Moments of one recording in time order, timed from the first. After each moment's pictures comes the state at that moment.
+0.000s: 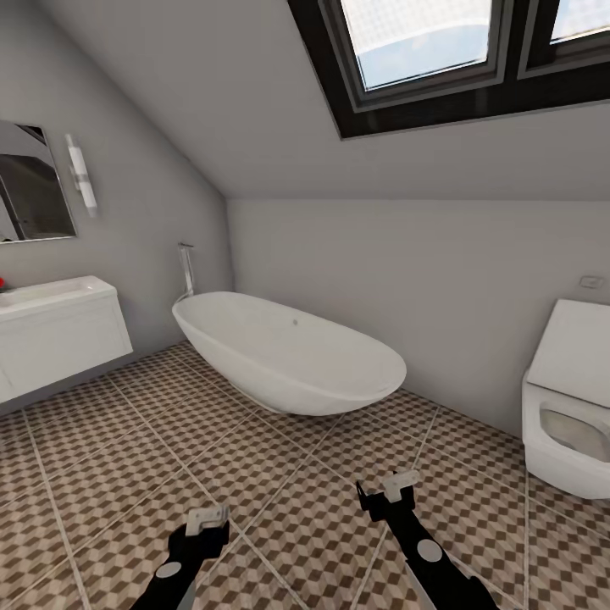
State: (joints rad) left arm -0.34 -0.04 0.00 -0.61 0.02 0.01 0.11; right arm -0.43 0.01 0.18 -0.55 0.06 -0.28 0.00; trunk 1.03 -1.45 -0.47
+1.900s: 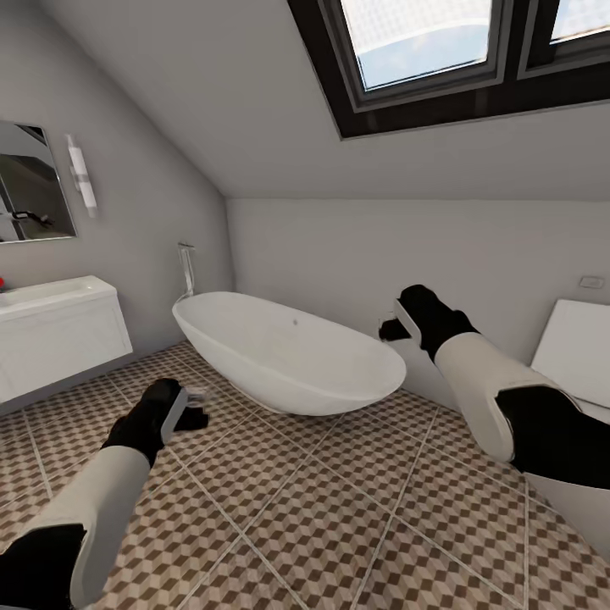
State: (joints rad) left arm -0.91 0.04 0.08 -0.66 0.02 0.98 0.17; right arm -1.40 0.03 0.13 -0.34 0.03 0.91 -0.13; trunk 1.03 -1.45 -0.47
